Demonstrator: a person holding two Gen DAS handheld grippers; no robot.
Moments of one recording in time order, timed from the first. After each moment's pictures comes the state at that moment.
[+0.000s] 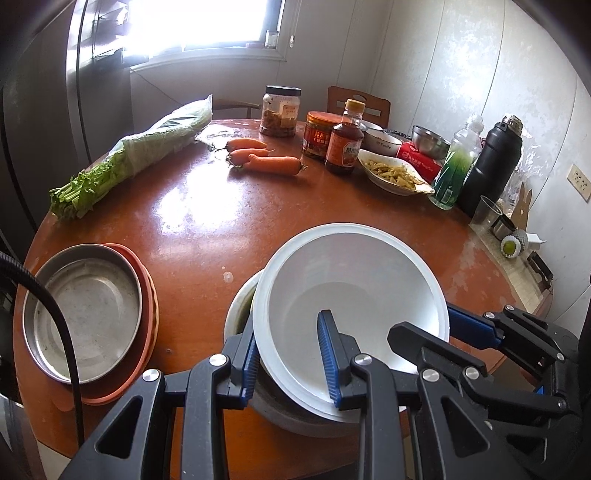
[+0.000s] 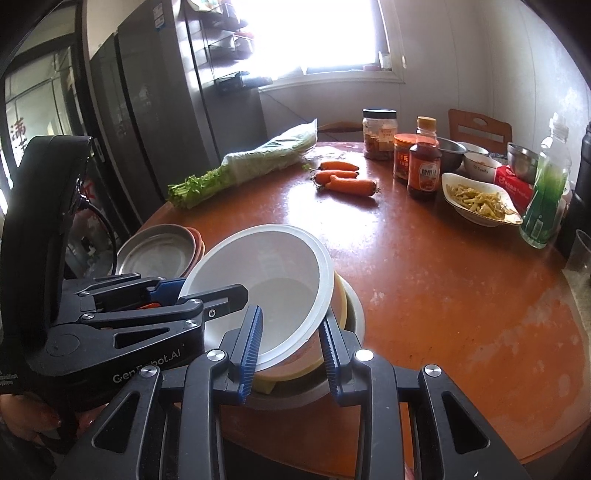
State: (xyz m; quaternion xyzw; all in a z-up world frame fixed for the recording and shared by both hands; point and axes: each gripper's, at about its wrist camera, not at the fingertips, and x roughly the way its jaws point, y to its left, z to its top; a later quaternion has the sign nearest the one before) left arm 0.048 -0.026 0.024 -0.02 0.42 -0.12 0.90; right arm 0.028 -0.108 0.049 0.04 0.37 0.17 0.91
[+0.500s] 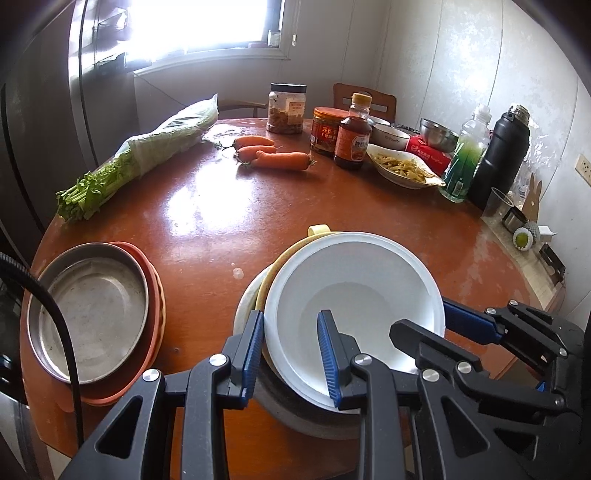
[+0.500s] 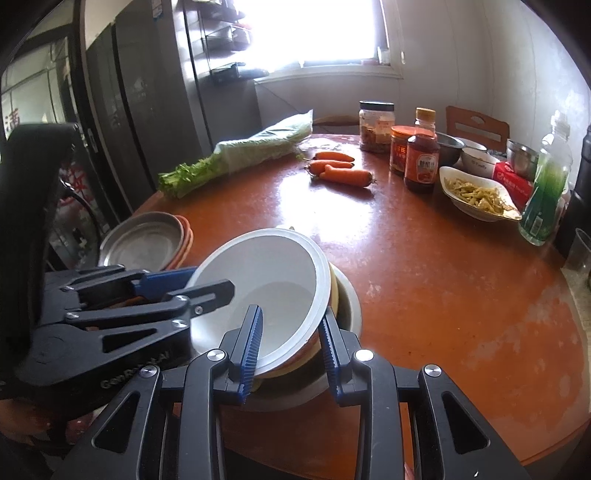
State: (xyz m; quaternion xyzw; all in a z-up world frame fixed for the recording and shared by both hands) left arm 0.049 -0.026 0.015 0.00 0.42 -0.11 0.90; right arm 0.035 -0.104 0.033 0.01 0.38 0.16 0.91
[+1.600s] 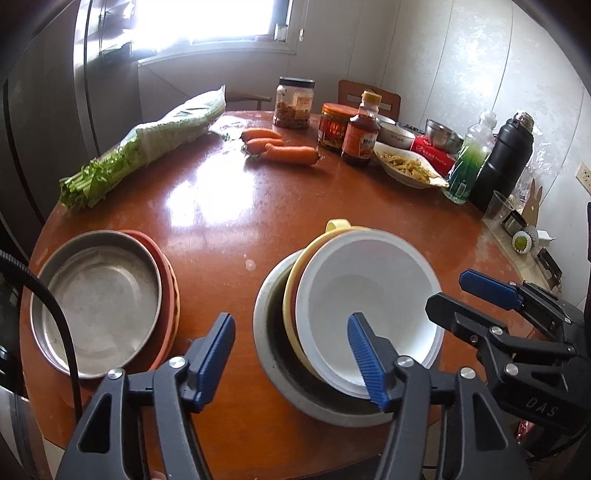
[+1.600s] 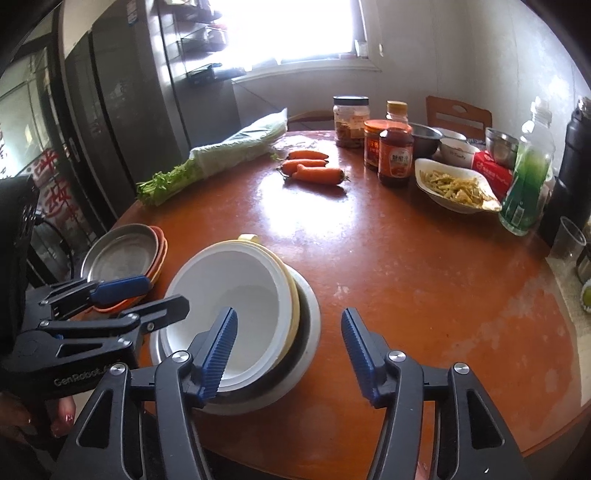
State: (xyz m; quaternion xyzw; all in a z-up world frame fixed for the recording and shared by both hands) left arm 0.050 -0.008 0.014 -0.02 0.44 -0.11 0.89; right arm 0.046 -0.130 0.037 0.04 0.40 0.13 0.91
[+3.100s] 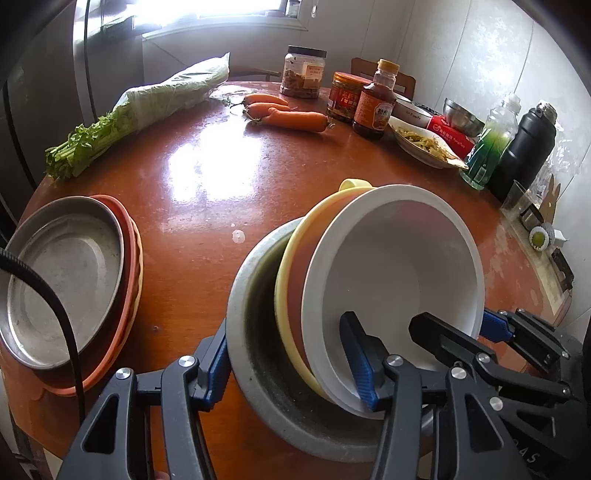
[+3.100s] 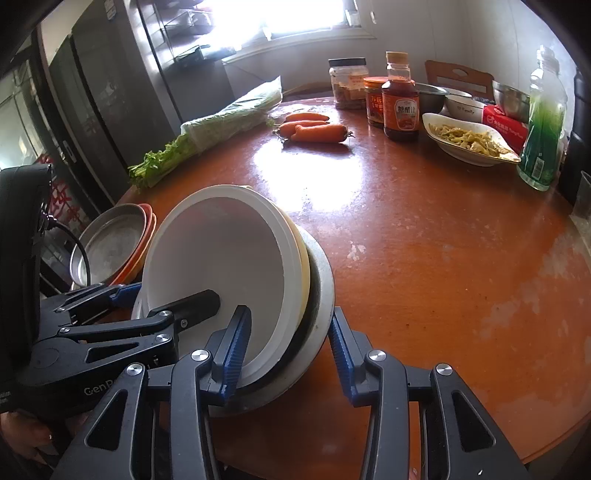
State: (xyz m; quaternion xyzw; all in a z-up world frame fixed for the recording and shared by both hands) left arm 0.071 -0.023 -0.022 -0.03 0.48 -0.09 0.87; right arm 0.058 -0.126 -0.003 0.08 0.44 0.14 0.89
